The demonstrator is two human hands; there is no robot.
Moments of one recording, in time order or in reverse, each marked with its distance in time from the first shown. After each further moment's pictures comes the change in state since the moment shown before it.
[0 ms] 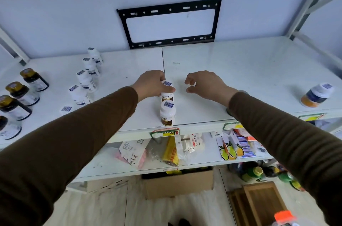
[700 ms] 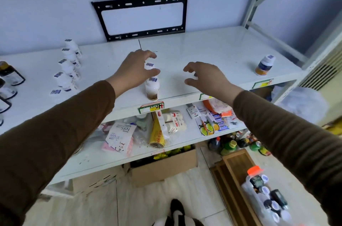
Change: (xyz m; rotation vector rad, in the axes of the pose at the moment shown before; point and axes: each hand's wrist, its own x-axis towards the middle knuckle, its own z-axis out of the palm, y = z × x) left_hand -0.095 0.019 -0.016 -0.037 0.191 0.347; right_hand -0.146 -0.034 -0.029 -0.011 0.163 0.139
